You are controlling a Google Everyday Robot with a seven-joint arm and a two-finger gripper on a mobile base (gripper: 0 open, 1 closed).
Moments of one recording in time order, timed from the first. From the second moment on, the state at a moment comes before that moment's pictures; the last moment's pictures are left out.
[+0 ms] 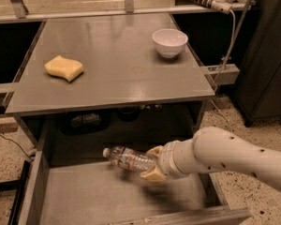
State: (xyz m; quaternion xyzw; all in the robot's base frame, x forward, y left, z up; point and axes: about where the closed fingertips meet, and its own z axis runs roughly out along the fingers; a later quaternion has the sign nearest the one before) arm 0.448 -0.037 0.645 -0.57 0.75 0.15 0.31
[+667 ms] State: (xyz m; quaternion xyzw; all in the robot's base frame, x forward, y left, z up) arm 0.442 -0.054 0.727 -0.60 0.71 0.12 0.35
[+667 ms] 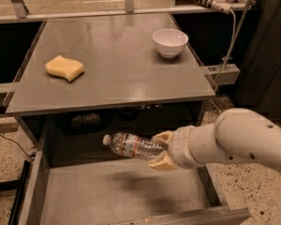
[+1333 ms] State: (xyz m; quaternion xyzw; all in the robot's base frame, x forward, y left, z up) arm 0.486 -0.114 0.861 -0.61 0.68 0.07 0.40
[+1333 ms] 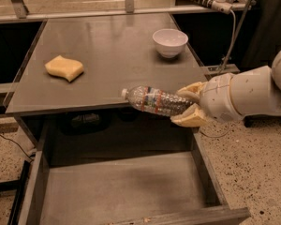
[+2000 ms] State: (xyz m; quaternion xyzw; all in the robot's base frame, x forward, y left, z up) arm 0.496 -0.111 0.868 -0.61 0.68 0.07 0.41
